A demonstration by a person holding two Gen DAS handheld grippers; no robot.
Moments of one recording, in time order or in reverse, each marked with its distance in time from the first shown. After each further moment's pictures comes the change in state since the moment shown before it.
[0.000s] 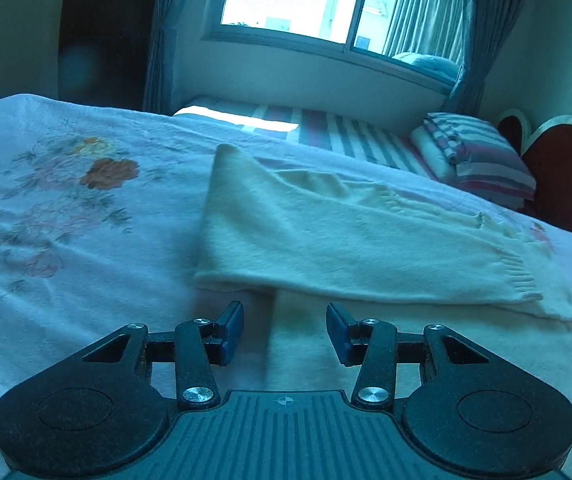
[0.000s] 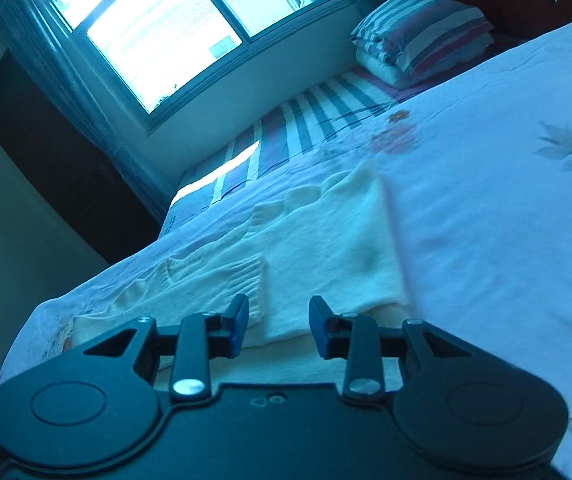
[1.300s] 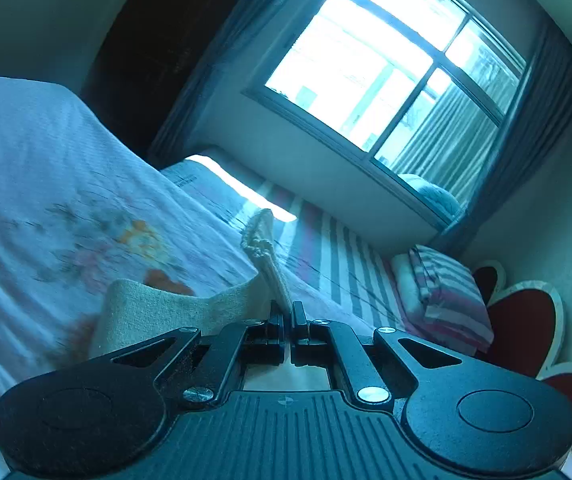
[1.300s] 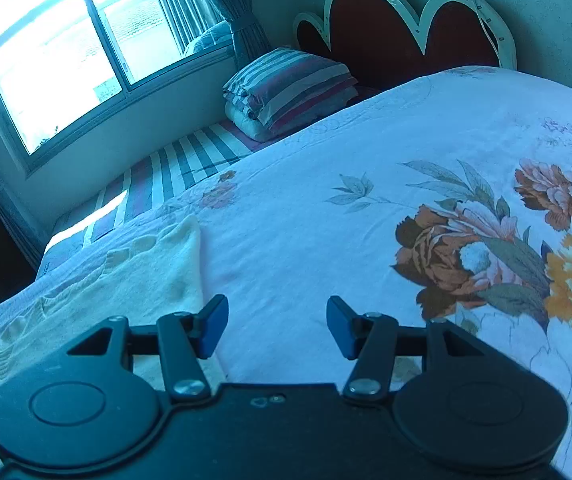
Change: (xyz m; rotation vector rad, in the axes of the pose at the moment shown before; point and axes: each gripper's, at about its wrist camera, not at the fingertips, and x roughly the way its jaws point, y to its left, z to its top) left arm 0.033 0.122 0.094 -0.347 -0.217 -0.182; right arm -0.095 -0.046 -0.007 0.037 -0.185 -0.424
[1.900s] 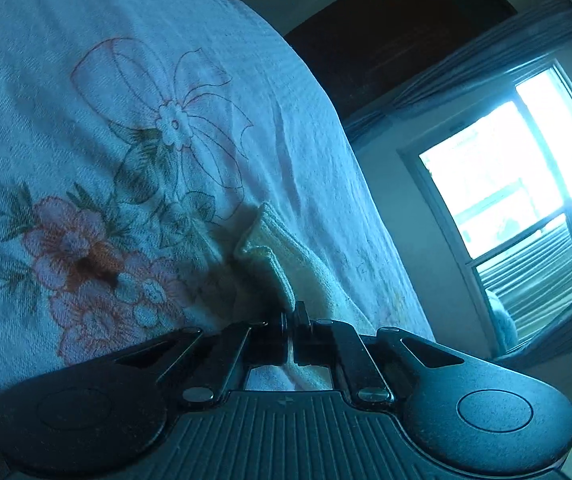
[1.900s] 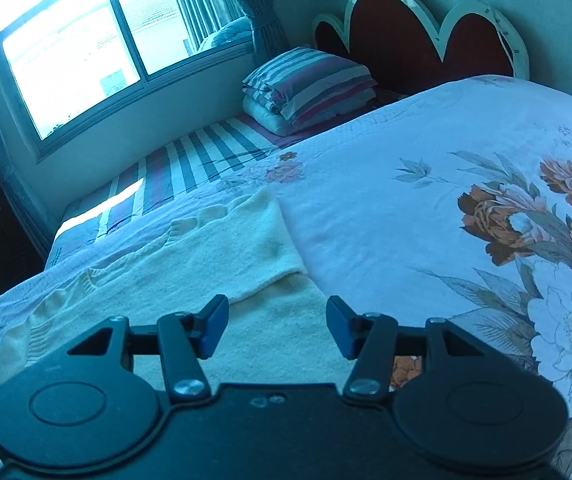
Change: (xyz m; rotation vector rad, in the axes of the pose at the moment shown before) left arm -0.067 0.258 -0.018 -0.505 -0.091 0.222; right arm -0.032 0.094 -0.040 -0.035 -0.002 -0.019
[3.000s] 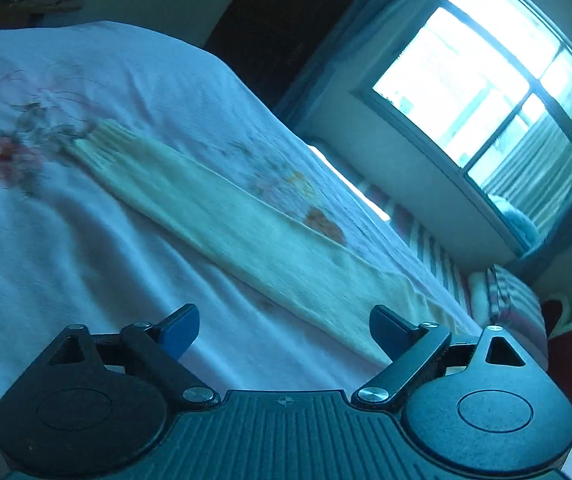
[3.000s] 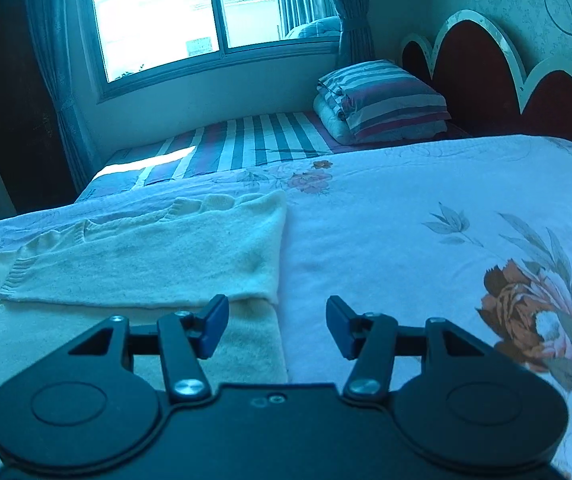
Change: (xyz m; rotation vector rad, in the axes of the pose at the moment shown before) left arm -0.101 -0.117 -0.117 0.284 0.026 0.052; right arm 0.036 -0.037 0.020 -0.298 0.021 0.137
